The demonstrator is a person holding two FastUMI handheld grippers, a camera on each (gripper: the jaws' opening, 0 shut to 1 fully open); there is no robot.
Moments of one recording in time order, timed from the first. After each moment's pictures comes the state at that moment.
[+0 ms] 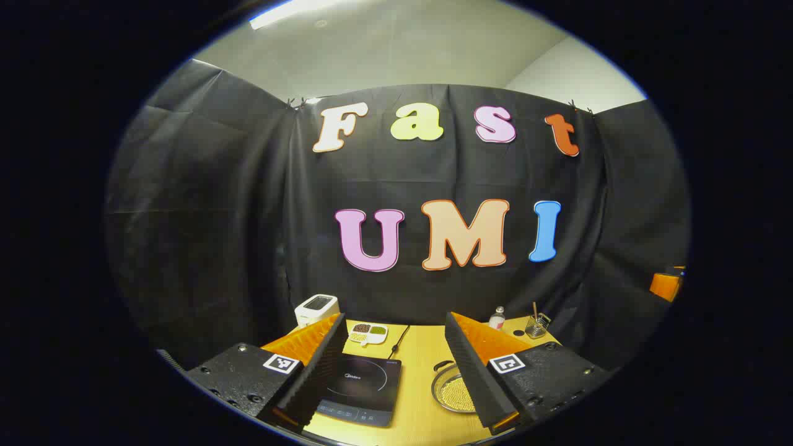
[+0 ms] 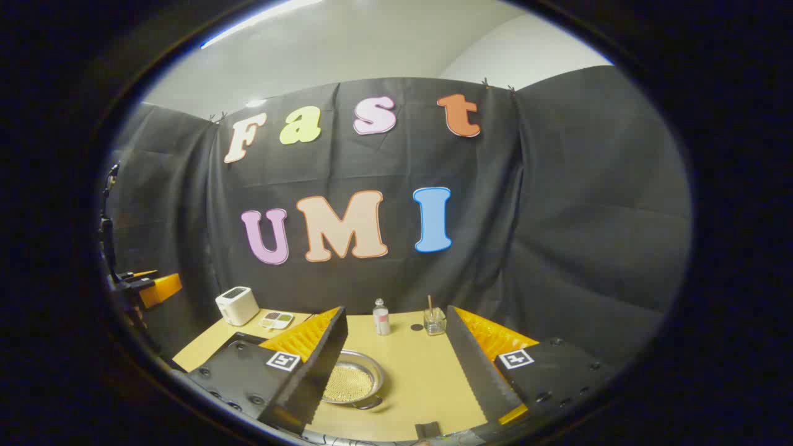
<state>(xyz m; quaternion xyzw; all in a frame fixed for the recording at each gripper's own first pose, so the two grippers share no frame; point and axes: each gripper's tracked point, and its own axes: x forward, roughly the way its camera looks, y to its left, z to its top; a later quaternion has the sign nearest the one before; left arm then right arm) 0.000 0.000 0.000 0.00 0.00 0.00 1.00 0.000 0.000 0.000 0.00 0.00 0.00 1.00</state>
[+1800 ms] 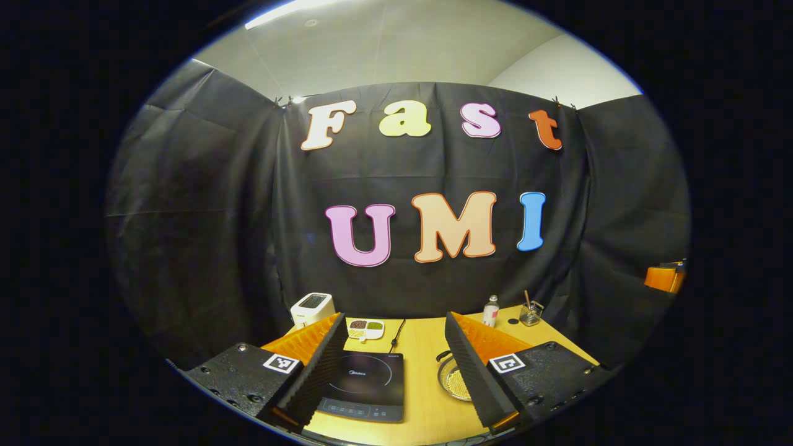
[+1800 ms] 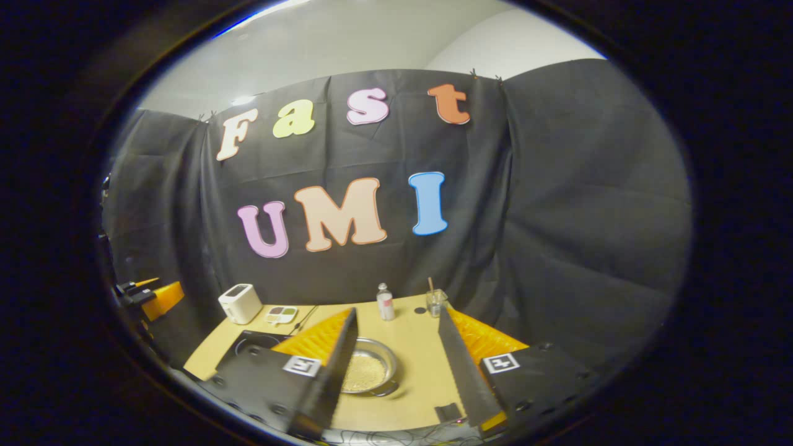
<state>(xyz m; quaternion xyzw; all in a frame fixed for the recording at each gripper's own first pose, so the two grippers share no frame) -0.019 0.031 -0.014 0.02 0.00 -0.04 1.00 -0.033 0.040 -0.035 0.04 0.04 -0.02 1.00</state>
